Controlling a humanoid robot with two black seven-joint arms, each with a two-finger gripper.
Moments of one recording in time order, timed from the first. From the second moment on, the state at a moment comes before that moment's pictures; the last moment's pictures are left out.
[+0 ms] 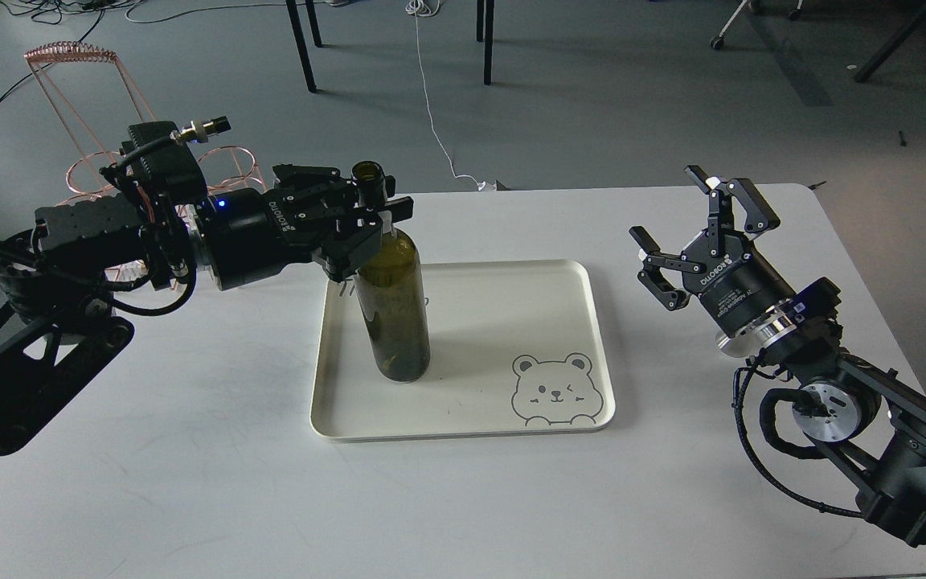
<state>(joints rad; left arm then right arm) -0.64 0.60 -0.97 -1.54 2.09 -0.29 -0.49 0.47 -0.43 0.71 1.04 -0.26 0.42 0.49</state>
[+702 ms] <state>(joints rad) -0.98 0.89 -0.93 -1.16 1.95 -0.38 -0.49 0.46 -0.43 0.71 1.04 -0.26 0.42 0.49</state>
